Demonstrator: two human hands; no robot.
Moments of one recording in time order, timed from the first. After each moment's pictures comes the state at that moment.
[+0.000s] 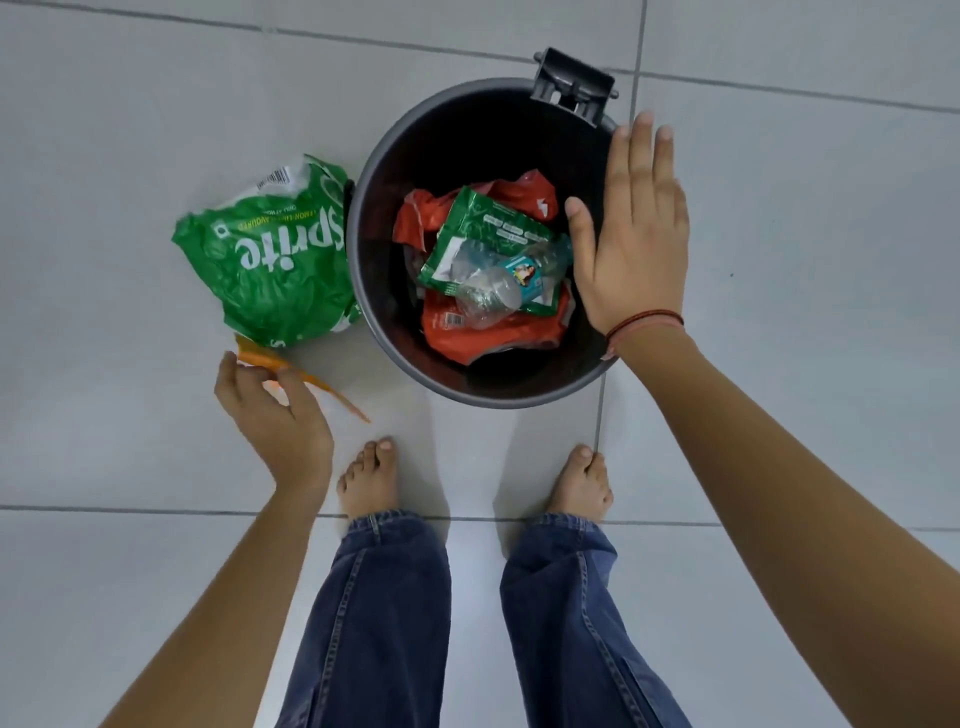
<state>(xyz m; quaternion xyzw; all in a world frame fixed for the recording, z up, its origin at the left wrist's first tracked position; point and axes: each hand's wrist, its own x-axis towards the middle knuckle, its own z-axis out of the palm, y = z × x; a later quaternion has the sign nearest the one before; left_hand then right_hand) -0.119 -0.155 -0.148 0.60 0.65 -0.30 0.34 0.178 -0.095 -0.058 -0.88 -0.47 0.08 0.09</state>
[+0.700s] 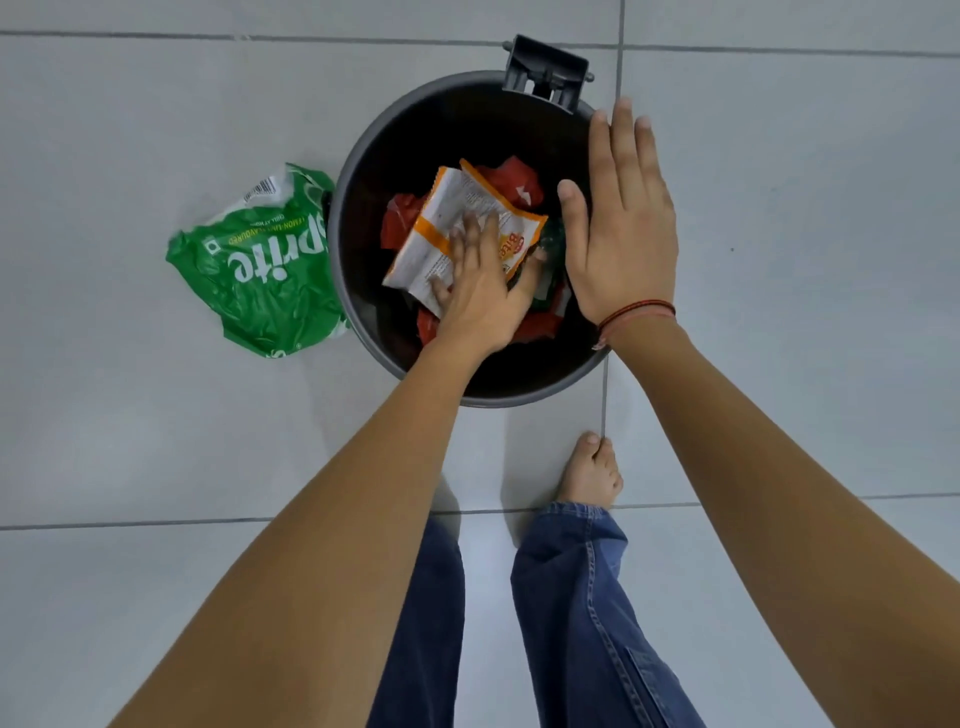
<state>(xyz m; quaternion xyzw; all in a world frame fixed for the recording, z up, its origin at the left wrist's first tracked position) 0.066 -0.047 -0.102 0.72 0.49 -0.13 0.47 0.179 -0.093 -0.059 -0.88 -0.44 0.10 0.15</state>
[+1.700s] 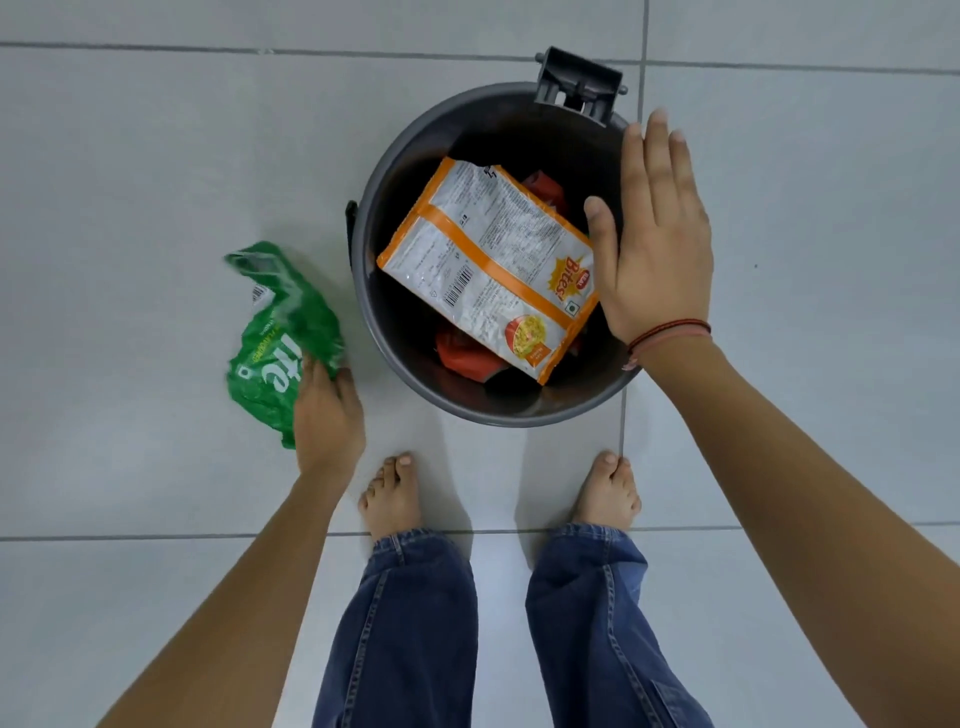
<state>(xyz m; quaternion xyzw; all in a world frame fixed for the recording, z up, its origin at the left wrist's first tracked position) -0.108 -0.046 -0.133 0.66 0.67 -0.02 0.34 0.179 -0.096 -0.063 -0.88 -0.45 0.09 0.15</state>
